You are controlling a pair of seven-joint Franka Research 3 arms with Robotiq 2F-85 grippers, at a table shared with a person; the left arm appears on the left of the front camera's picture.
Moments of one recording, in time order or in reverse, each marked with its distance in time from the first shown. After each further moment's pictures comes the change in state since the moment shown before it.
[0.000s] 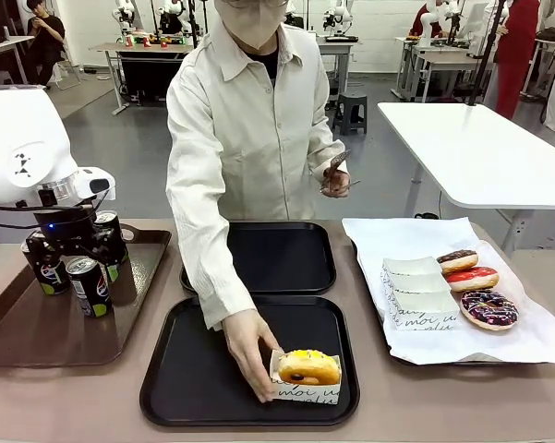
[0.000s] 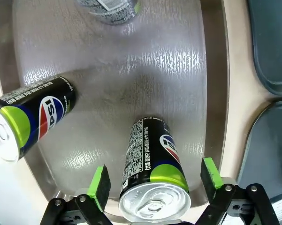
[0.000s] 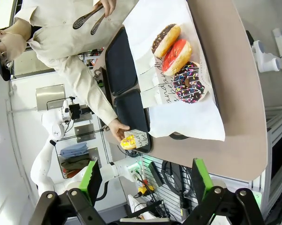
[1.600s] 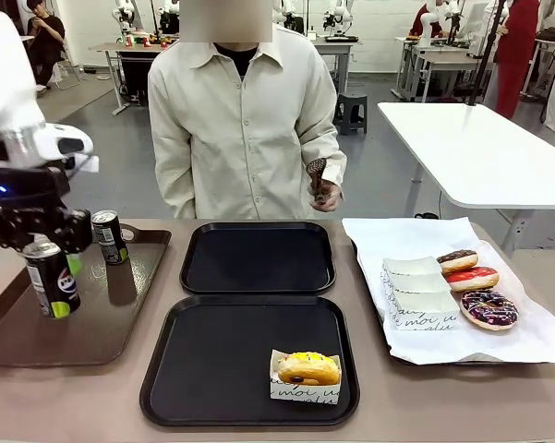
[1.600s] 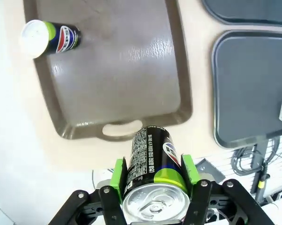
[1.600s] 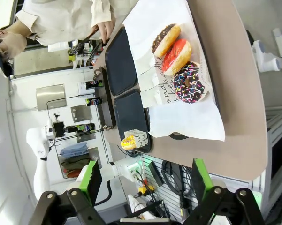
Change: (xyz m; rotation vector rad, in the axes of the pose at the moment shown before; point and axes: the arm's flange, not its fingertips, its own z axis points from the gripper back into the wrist) left arm -0.090 -0.024 0.125 0.022 0.025 -0.081; right arm 0.000 0.000 0.000 0.000 0.001 0.000
